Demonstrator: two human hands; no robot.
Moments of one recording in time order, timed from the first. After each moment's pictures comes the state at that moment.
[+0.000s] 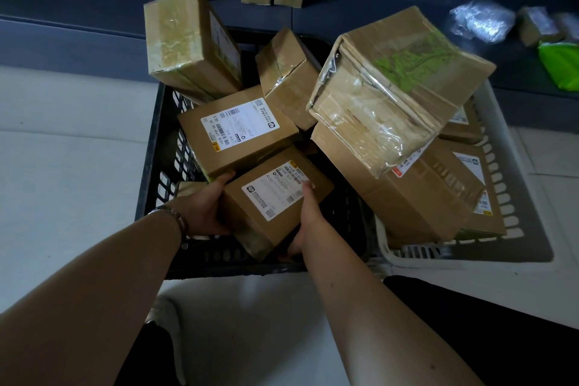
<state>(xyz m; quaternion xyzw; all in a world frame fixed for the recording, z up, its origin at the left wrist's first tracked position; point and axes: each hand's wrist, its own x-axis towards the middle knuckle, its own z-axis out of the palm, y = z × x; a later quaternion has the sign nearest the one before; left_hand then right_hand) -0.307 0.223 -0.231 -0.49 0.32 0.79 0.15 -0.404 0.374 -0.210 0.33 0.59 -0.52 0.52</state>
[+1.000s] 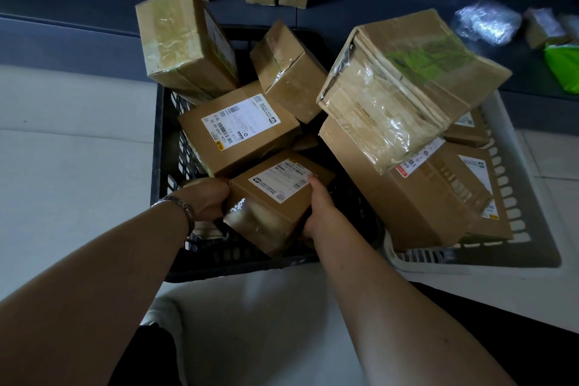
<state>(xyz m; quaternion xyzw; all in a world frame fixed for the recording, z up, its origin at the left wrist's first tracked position) -0.319 0.210 -0.249 -0.50 0.43 0.75 0.09 -0.429 0.362 -0.221 0.27 0.59 -0.59 0.48</state>
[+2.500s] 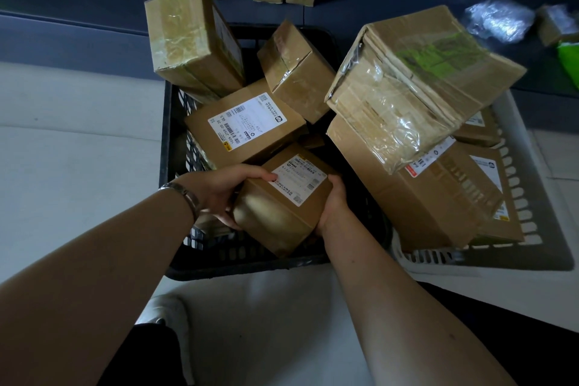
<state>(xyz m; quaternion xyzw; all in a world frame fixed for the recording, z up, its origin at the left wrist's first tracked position) -0.324 0.203 -0.200 -0.43 0.49 0.70 0.29 -0.437 0.368 -0.221 0.28 0.59 -0.61 0.46</state>
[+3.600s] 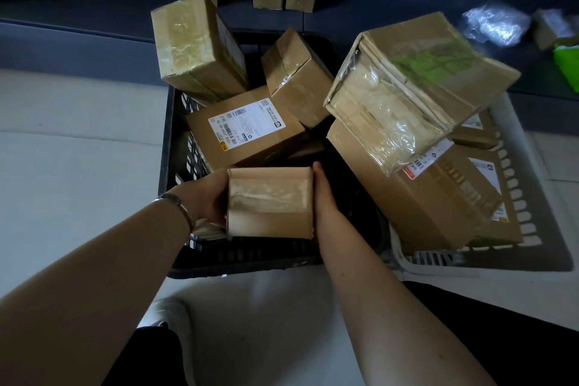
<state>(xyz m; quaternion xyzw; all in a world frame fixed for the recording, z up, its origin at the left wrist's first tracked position) -0.313 0.200 -0.220 -0.47 0.38 0.77 0.18 -0.443 0.350 -0.257 0.20 0.70 -0.51 0.46</state>
